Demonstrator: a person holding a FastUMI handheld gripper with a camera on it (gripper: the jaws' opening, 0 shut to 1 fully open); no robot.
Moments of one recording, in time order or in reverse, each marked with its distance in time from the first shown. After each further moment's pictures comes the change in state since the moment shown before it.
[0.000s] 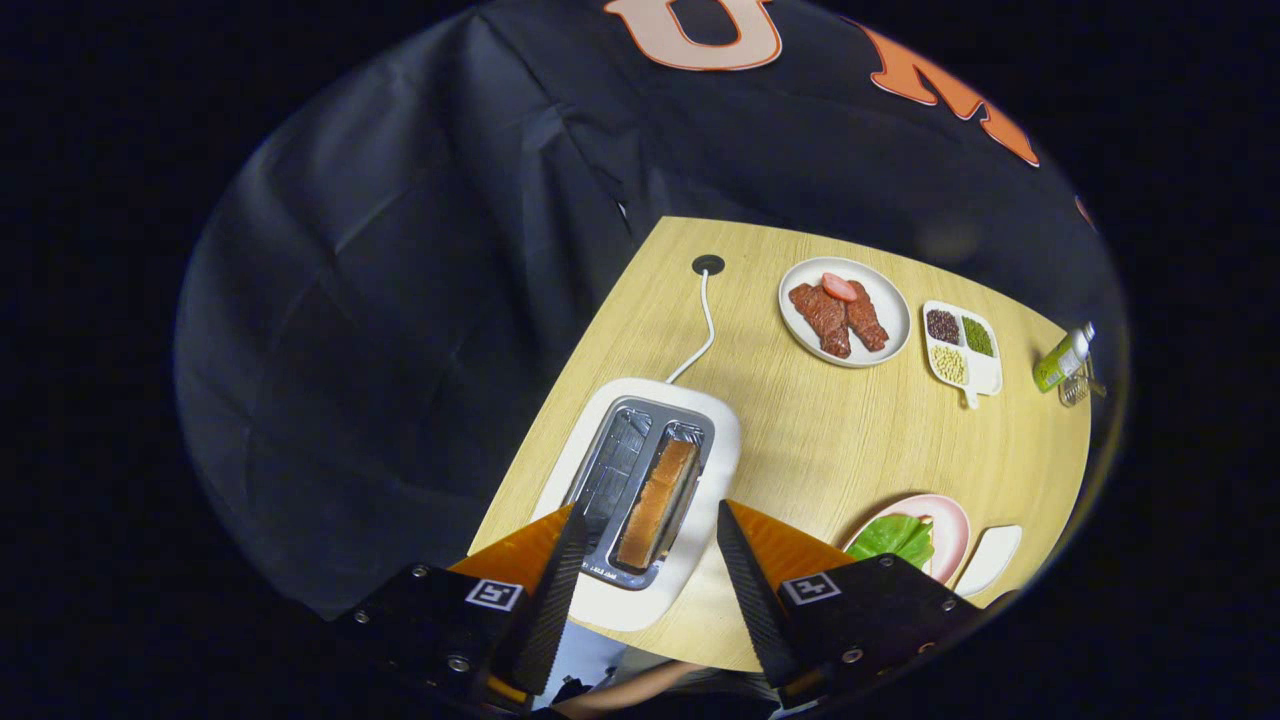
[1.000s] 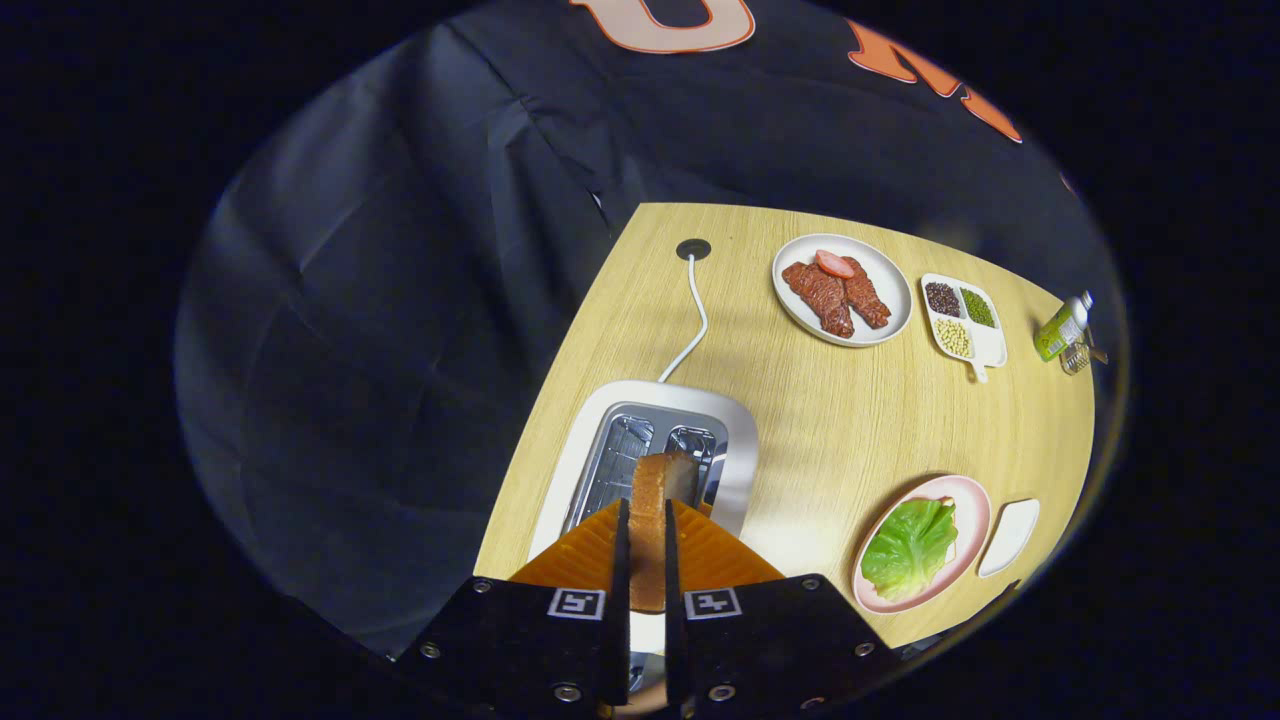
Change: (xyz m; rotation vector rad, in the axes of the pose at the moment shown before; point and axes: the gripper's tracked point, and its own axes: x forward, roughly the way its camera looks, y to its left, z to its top) arm 0.013 0.003 0.013 0.067 -0.029 -0.018
